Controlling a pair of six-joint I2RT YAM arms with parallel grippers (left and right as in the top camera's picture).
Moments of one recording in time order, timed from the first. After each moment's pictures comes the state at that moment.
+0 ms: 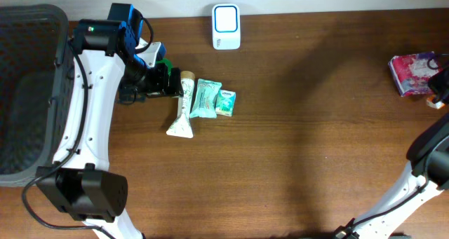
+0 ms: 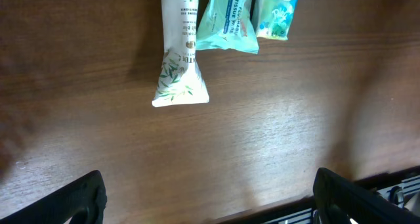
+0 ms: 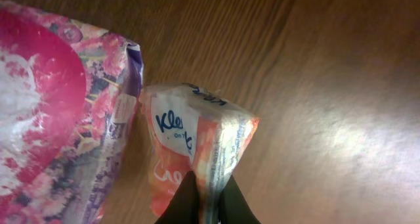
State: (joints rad) left arm -0.12 1.91 2.04 -1.60 0.26 -0.08; right arm -0.66 2.29 2.02 -0.97 0.26 0.47
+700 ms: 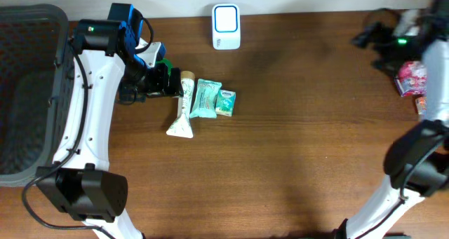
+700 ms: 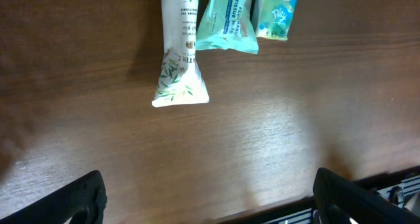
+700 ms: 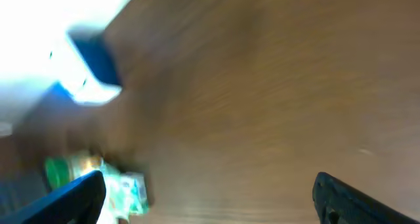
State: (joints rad) left arm -0.12 1.91 2.04 -1.60 0.26 -0.08; right arm -0.34 2.08 2.00 -1.11 -0.56 0.21
